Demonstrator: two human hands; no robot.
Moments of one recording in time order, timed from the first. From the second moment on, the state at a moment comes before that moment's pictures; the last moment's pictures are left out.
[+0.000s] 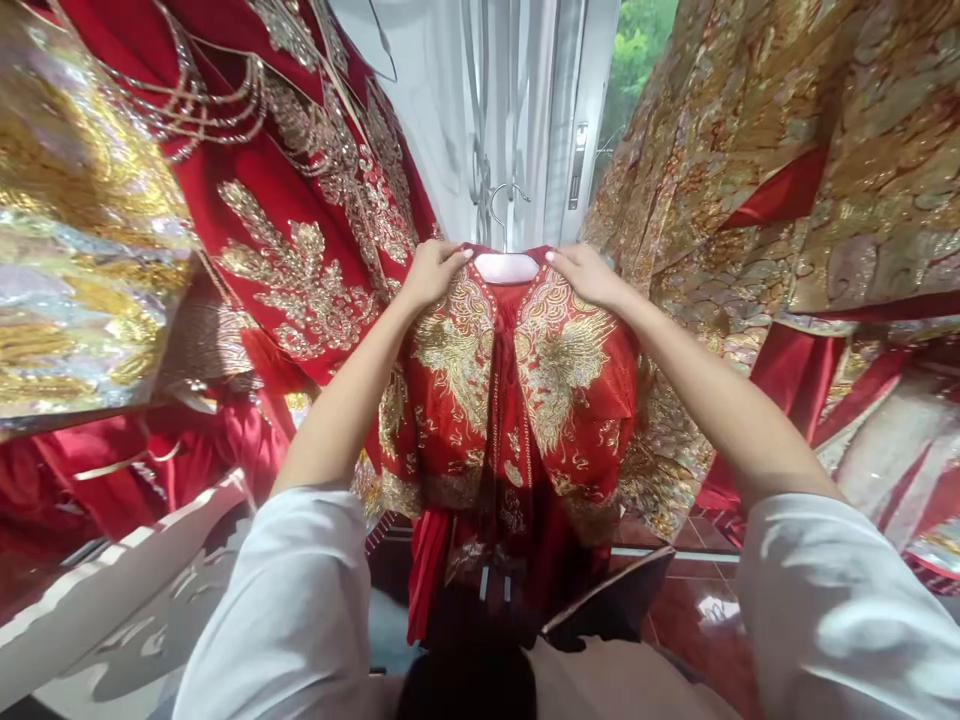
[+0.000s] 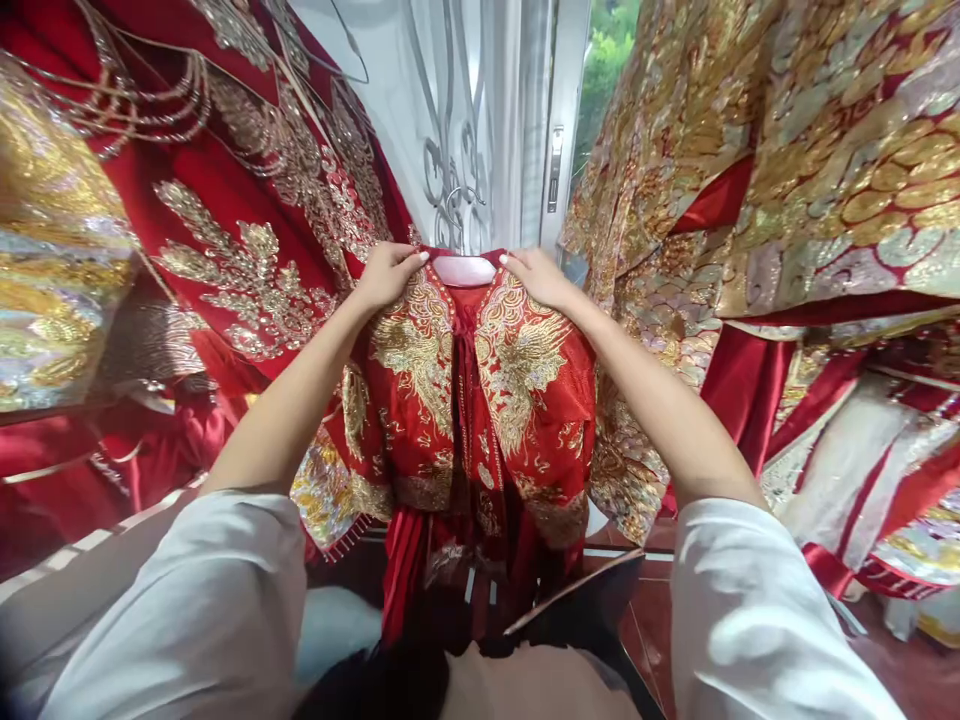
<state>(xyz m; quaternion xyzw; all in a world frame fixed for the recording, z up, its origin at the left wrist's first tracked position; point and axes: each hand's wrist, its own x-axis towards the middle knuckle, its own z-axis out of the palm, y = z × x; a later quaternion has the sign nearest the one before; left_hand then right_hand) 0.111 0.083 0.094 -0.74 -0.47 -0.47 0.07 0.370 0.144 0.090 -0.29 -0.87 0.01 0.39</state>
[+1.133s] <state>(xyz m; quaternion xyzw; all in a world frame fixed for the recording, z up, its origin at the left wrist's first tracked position) 0.068 -0.013 -0.044 -0.49 -0.64 -0.56 0.21 0.388 0.021 -0.099 -0.52 -0.64 -0.16 0.54</state>
